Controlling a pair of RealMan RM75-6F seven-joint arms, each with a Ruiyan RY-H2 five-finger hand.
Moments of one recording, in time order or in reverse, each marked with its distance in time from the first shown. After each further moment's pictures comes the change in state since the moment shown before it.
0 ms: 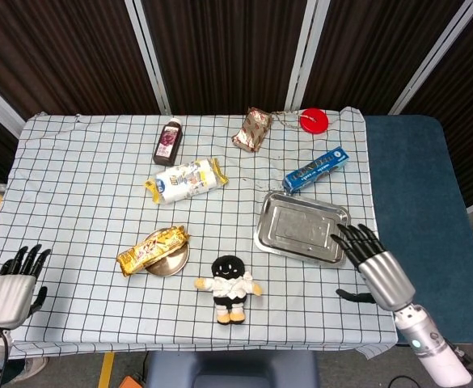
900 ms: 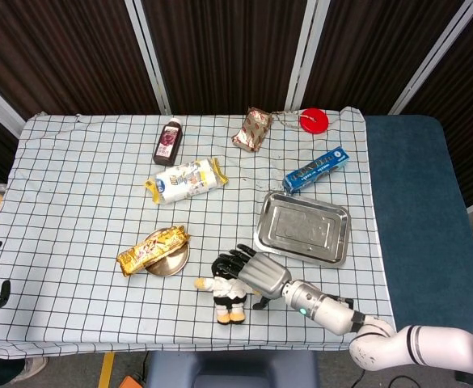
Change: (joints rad) left arm 0.081 0.058 -0.124 -0.024 -0.095 0.035 -0.113; right arm 0.517 -0.220 0.108 -0.123 0.431 -0.734 -0.434
